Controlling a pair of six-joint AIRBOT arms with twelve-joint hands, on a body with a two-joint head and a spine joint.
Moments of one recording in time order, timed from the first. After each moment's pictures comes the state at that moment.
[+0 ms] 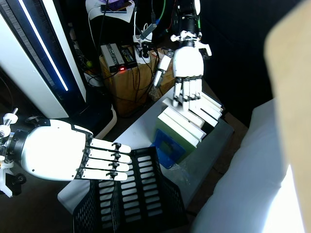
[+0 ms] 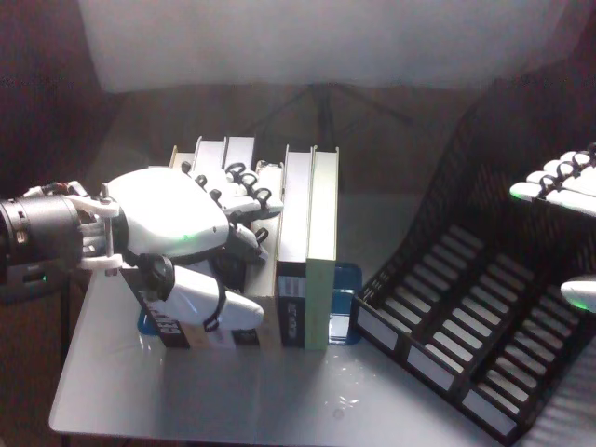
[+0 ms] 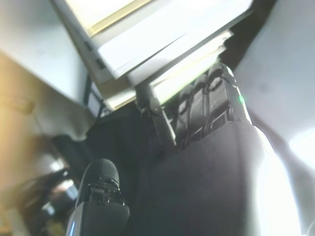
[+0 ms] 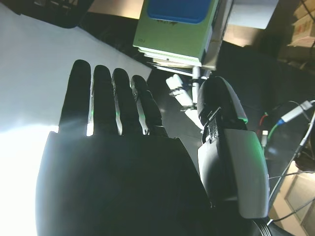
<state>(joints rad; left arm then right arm) 0.61 -1.15 1.32 0.86 -0.39 0.32 -0.75 -0.85 1.04 0.08 0.68 -0.91</state>
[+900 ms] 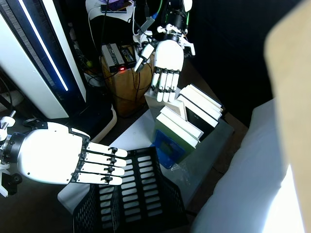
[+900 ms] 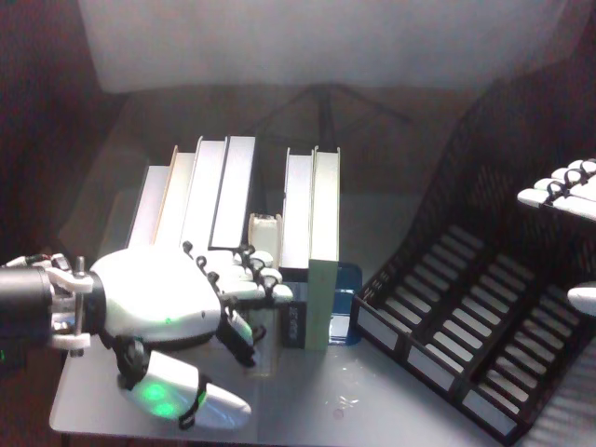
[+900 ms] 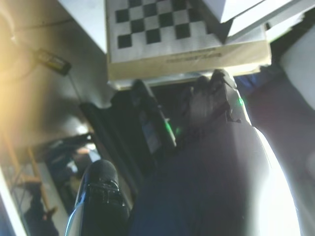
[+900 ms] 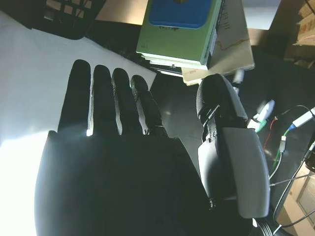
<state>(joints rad) 0.75 -1.09 1.20 0.94 -0.54 0.20 -0.78 -0.85 1.03 0.11 0.69 -0.91</state>
